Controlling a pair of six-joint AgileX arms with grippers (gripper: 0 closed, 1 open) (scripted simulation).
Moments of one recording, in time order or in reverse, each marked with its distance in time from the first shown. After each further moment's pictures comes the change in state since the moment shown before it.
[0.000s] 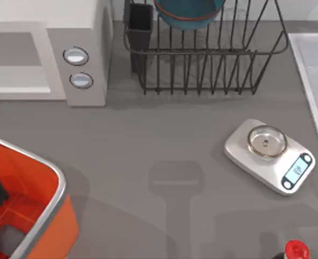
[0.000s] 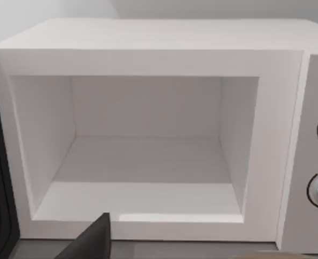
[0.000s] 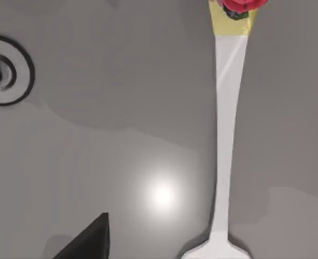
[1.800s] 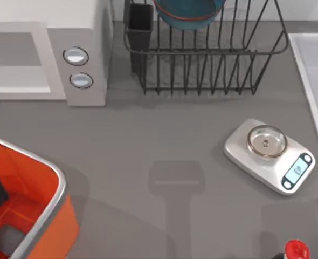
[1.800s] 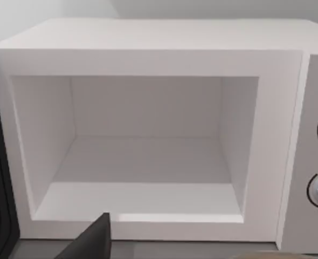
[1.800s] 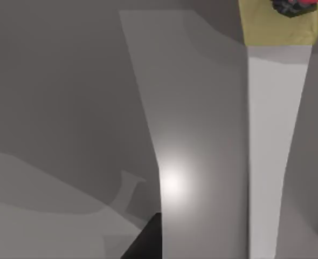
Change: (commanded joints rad) left arm 0.000 0.000 0.000 0.000 0.000 0.000; right arm 0.005 0.217 -0.263 0.478 0.001 0.010
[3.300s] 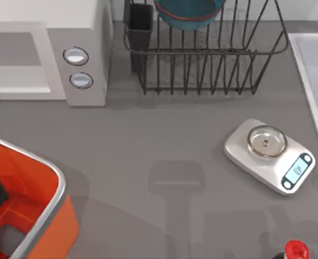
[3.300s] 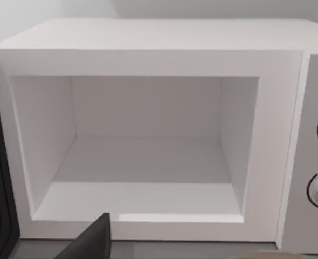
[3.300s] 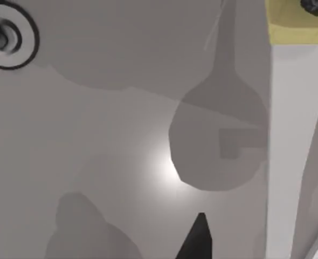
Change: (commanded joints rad) left arm 0.000 0.000 0.000 0.000 0.000 0.000; right arm -0.001 -0.235 0.316 -0.527 0.060 0.036
